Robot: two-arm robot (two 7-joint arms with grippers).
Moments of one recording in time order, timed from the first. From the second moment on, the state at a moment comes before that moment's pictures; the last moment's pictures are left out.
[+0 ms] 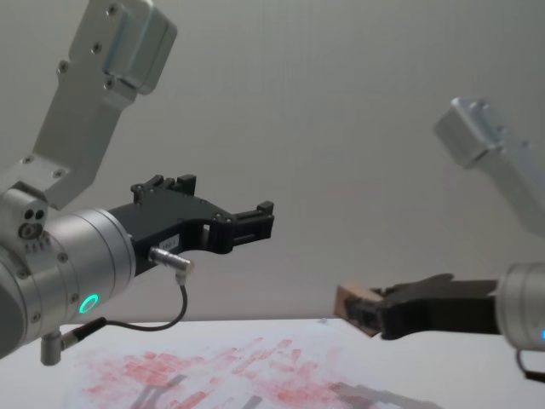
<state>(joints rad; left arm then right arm) -0.24 0.38 0.45 -1.63 -0.20 0.01 -0.01 0.28 0.19 -0.31 -1.48 0.06 0.35 0.44</state>
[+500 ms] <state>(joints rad) -0.24 0.38 0.45 -1.63 -0.20 0.01 -0.01 0.47 0.08 -0.35 -1.12 0.02 0.35 0.53</state>
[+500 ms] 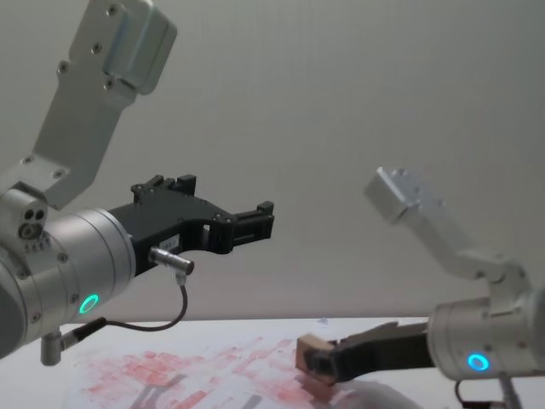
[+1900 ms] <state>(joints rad) -0.24 0.38 0.45 -1.63 -0.20 0.01 -0.01 0.46 0.10 -0.35 -1.25 0.02 0.28 0.45</state>
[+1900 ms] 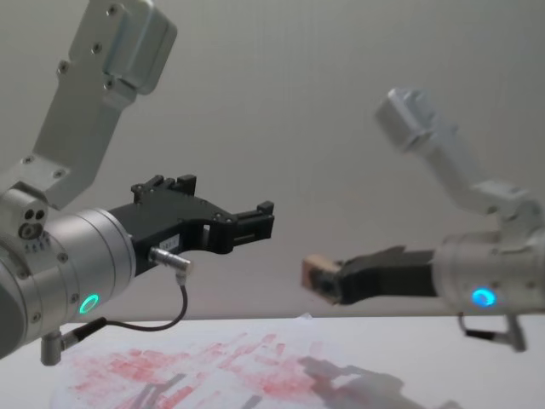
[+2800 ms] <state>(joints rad) -0.24 0.38 0.45 -1.63 -0.20 0.01 -0.01 0.05 0.34 -0.25 -1.75 0.28 0.49 0.19</state>
